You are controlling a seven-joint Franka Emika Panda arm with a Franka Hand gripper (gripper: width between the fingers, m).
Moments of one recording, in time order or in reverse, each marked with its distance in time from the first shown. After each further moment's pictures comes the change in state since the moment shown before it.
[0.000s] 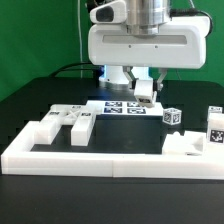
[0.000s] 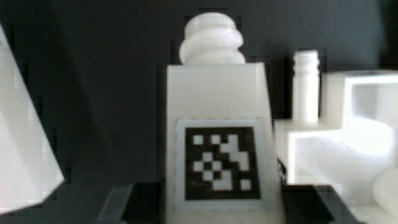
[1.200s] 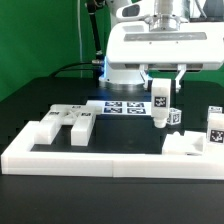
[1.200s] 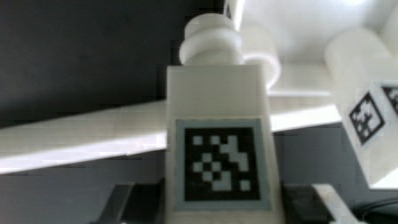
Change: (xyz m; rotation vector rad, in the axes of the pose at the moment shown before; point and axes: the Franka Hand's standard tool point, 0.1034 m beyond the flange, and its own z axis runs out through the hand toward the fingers) arm 0.023 -0.036 -0.006 0.031 0.630 -0.116
